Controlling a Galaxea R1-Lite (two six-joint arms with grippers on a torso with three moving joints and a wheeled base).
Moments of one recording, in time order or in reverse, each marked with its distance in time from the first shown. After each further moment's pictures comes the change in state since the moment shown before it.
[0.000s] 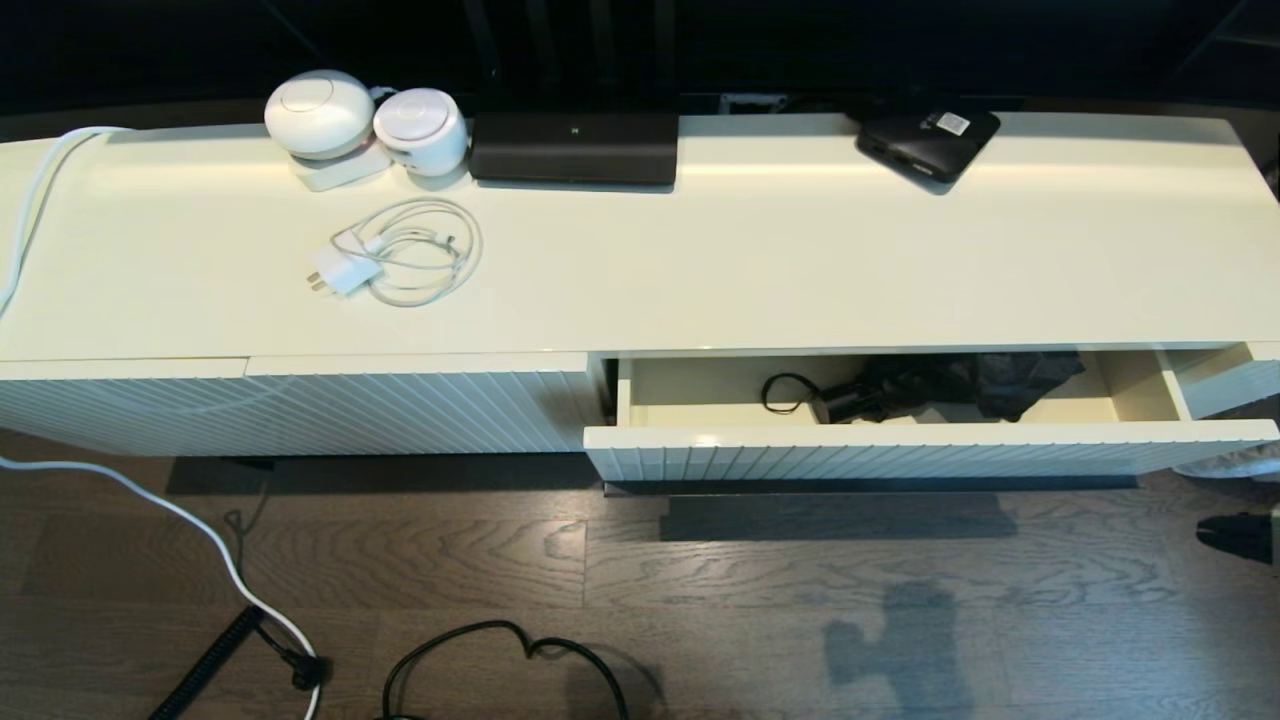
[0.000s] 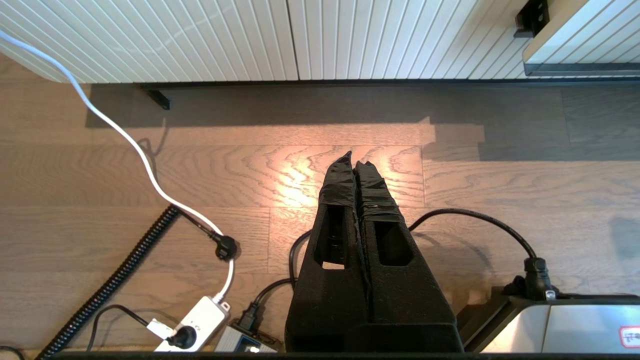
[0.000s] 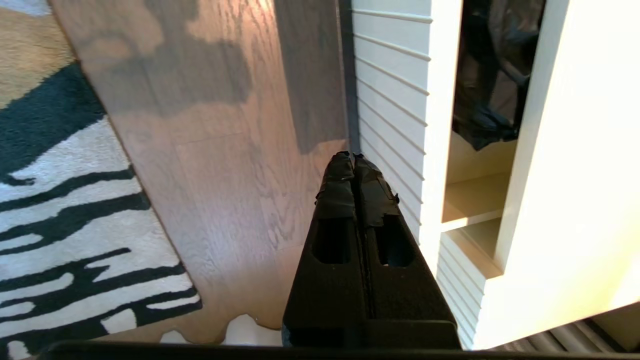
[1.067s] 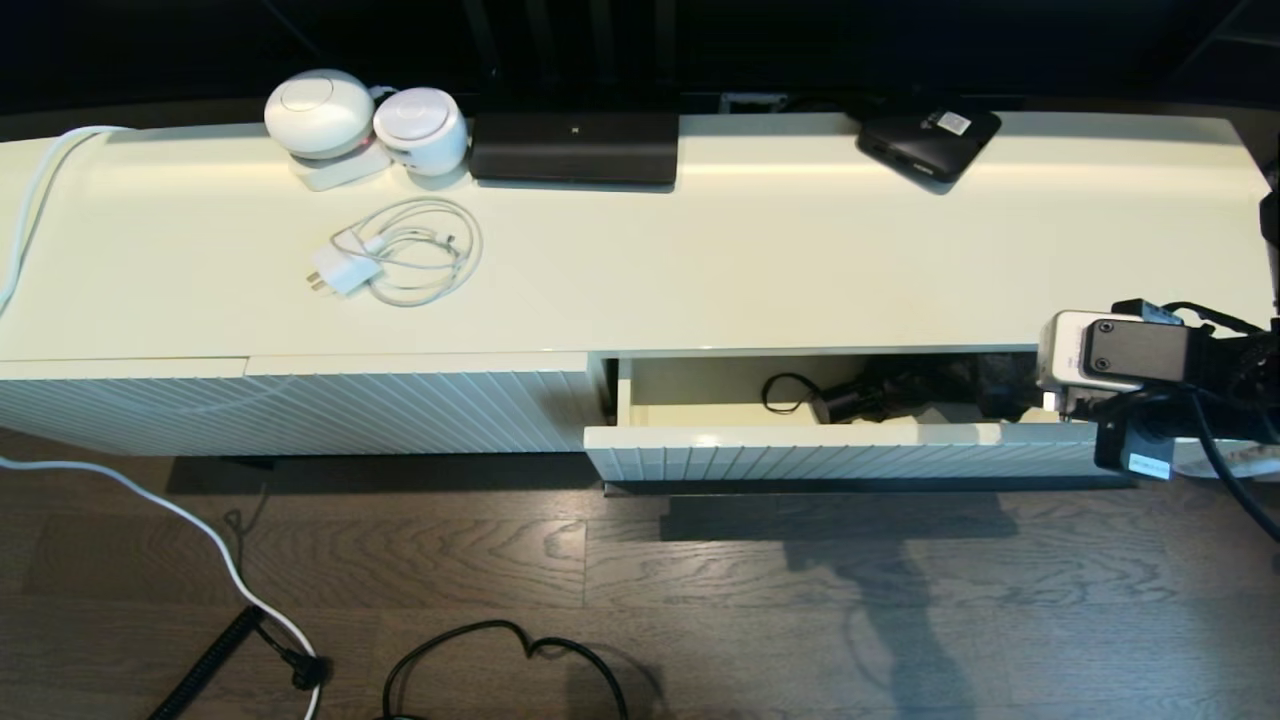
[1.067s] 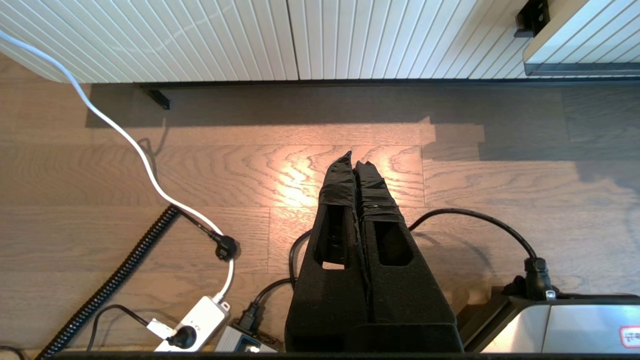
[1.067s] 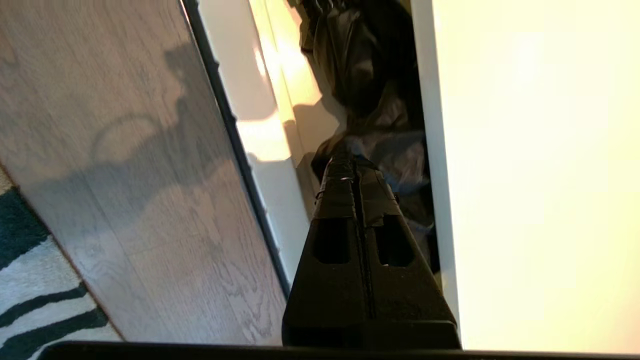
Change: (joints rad) left arm 0.000 0.000 -0.001 0.000 0.000 0.000; right arm 0.158 0.396 -0.241 -0.249 -0.003 0.204
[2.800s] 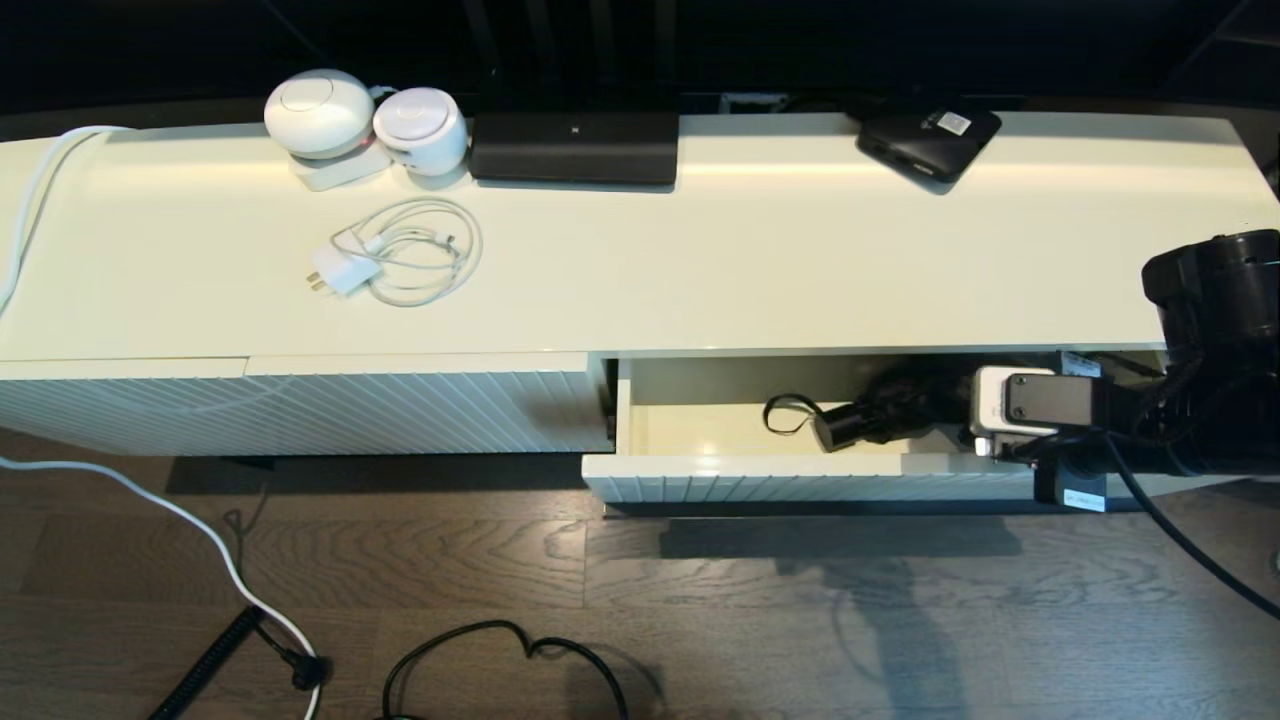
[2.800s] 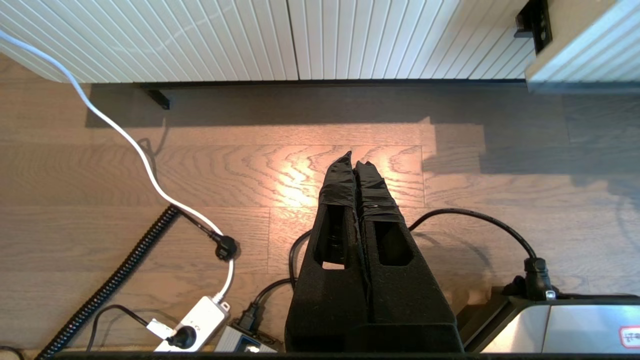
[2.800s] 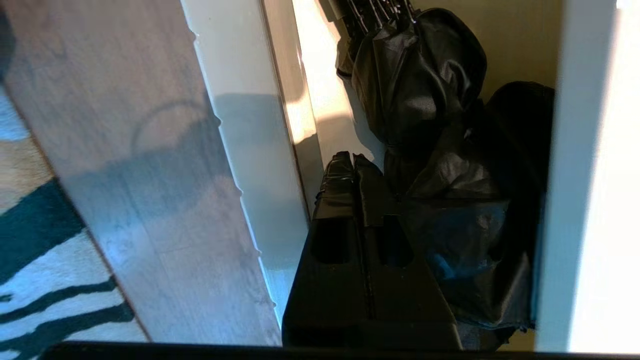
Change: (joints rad) left arm 0.000 0.000 0.000 0.000 0.000 0.000; right arm 0.046 0.103 0.066 -0.044 -0.013 -0.004
